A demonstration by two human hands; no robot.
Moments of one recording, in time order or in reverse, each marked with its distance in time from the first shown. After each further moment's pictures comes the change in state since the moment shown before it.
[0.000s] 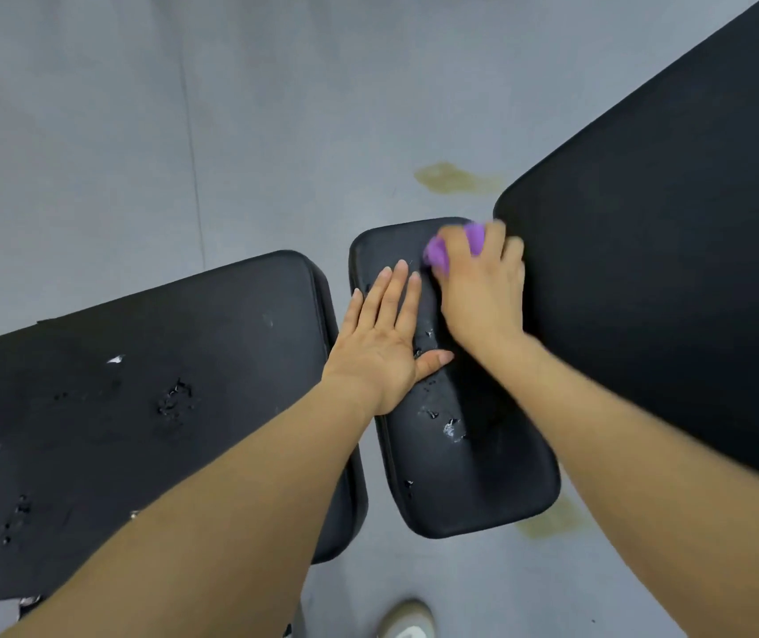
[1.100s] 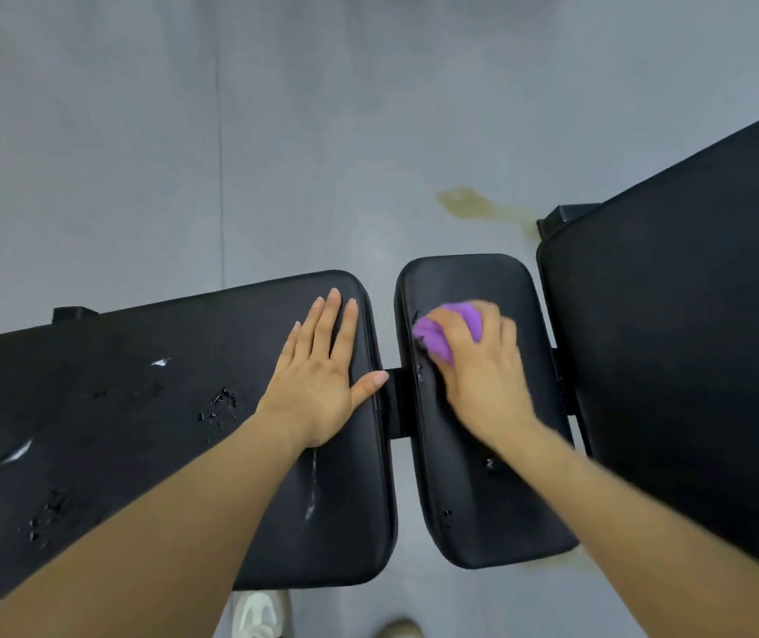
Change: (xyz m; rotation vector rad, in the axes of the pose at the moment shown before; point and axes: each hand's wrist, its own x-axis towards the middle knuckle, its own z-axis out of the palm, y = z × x) left_hand -0.042 -0.089 -0.006 -0.054 0.021 -0.150; right_hand -0.046 -0.027 -0.002 0.173 -0.133 -0.221
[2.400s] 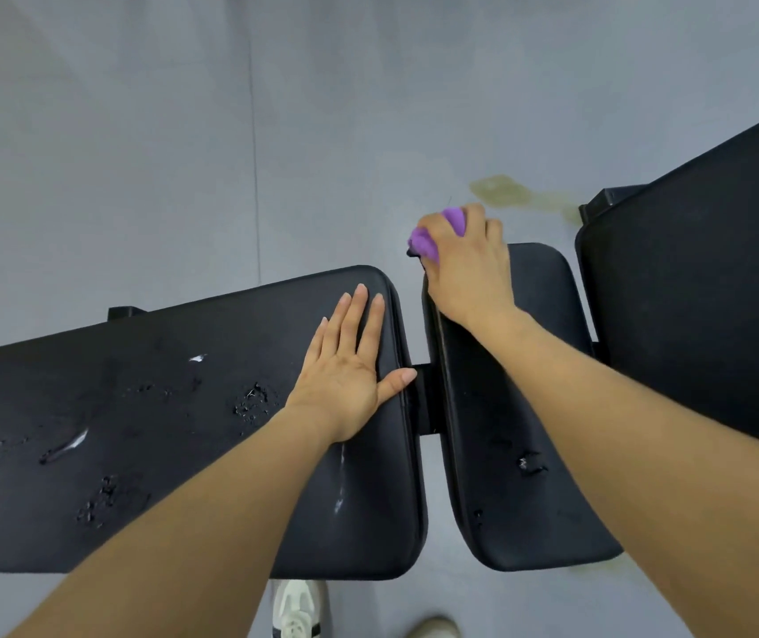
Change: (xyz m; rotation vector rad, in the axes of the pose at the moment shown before) left_hand 0.001 0.001 -0.001 0.001 -0.025 -0.016; right_hand 0.098 -0.024 0.013 -0.059 0.032 0.021
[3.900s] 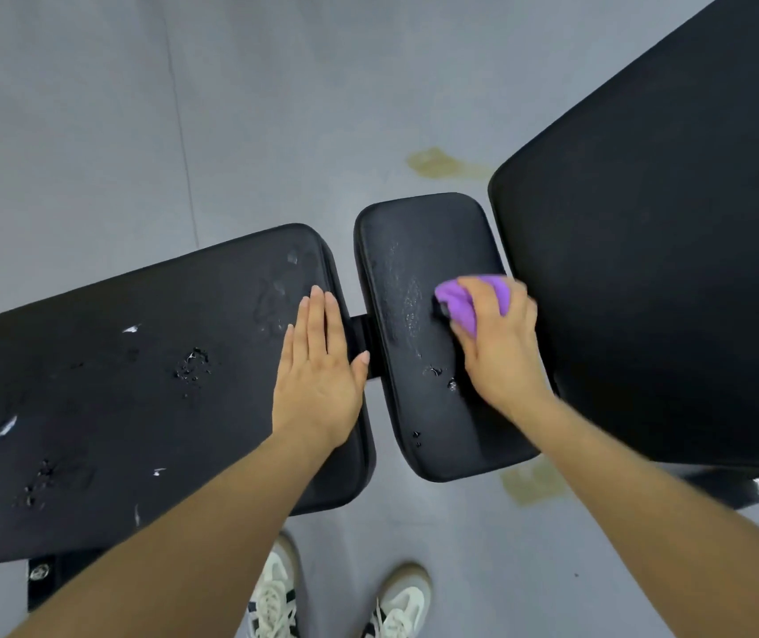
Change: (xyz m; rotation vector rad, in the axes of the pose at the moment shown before) left_hand -0.047 0.048 0.042 -0.047 0.226 -0.074; right_hand -0.156 0.063 -0.029 0.170 0.058 0.164
